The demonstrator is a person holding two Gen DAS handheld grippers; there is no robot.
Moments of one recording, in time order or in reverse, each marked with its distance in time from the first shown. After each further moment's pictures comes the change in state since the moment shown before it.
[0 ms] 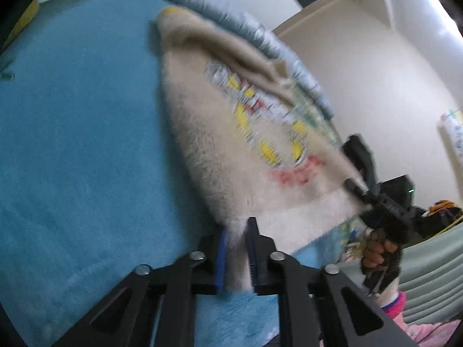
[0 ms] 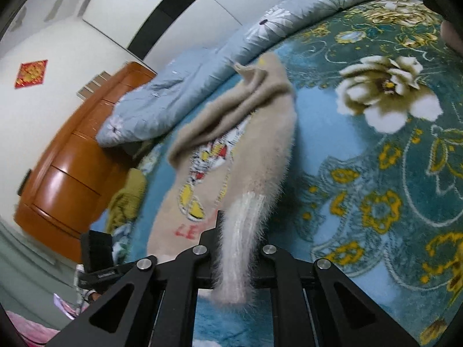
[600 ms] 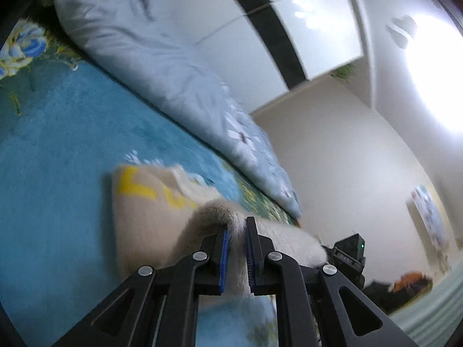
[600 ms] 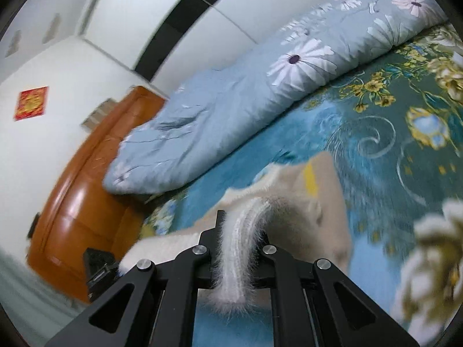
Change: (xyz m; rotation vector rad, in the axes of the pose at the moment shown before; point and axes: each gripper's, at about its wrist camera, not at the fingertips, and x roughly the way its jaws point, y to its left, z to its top) left arm 0.008 0.021 0.229 -0.158 -0.329 -0.143; right arm 0.107 0.025 0.219 0.036 -0.038 0.037
